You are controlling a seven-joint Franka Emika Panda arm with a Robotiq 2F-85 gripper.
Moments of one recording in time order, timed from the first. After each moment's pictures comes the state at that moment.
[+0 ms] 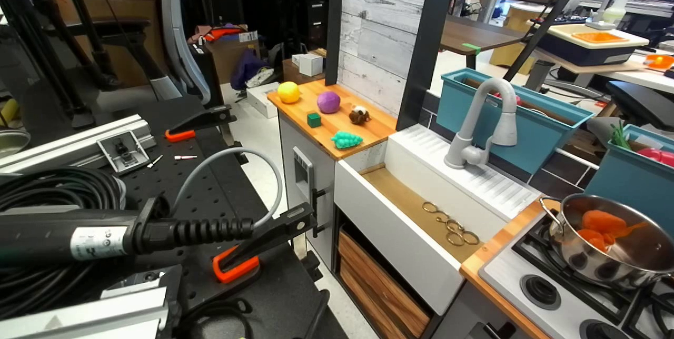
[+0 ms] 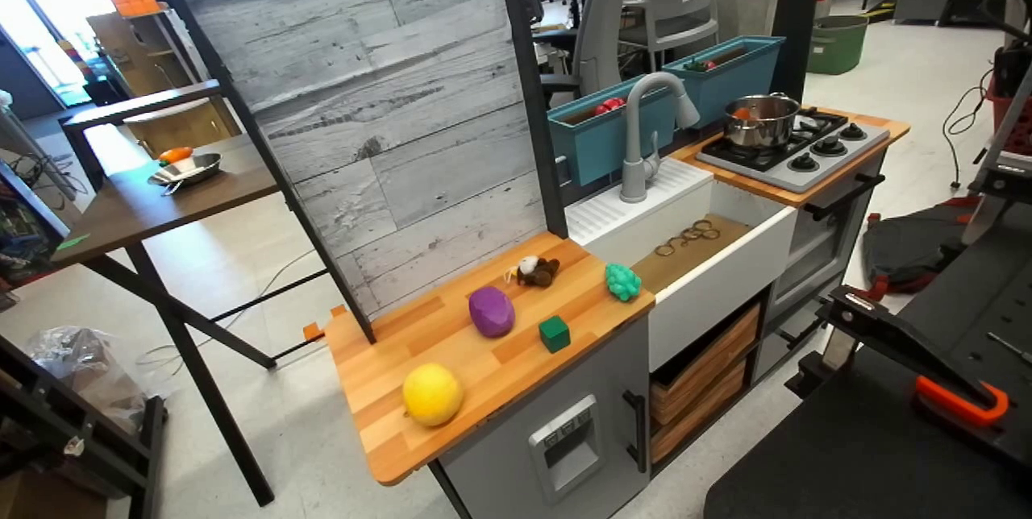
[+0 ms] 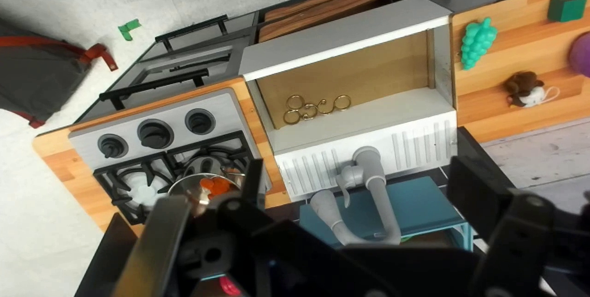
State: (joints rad) arm -0.05 -0.12 -0.13 -2.51 -0.01 2.61 0.03
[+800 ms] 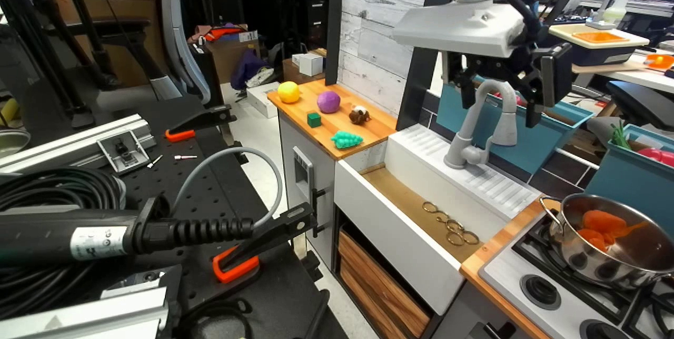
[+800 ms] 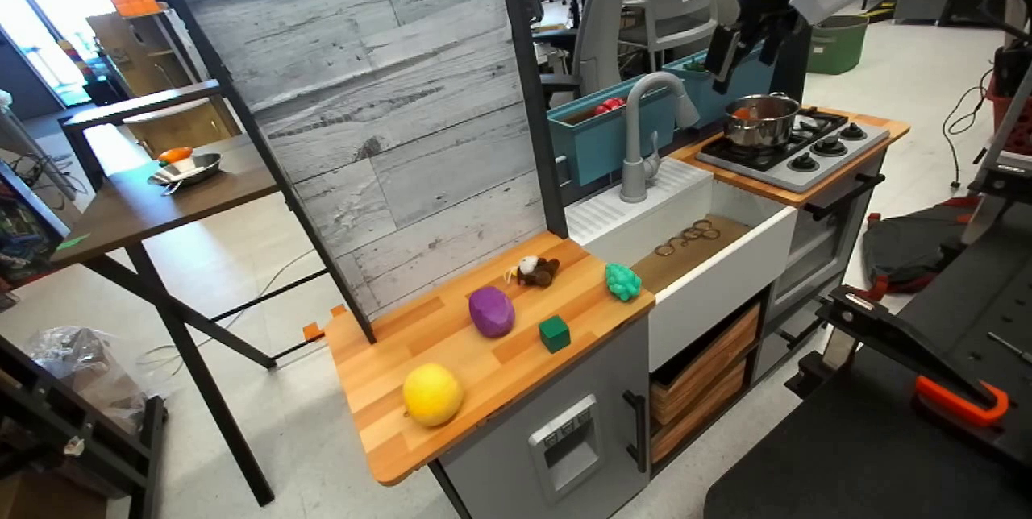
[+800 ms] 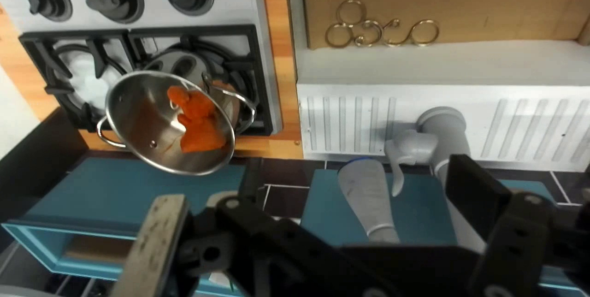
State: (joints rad) arm 0.00 0.61 -0.20 -2.04 -0.24 3.02 0.08
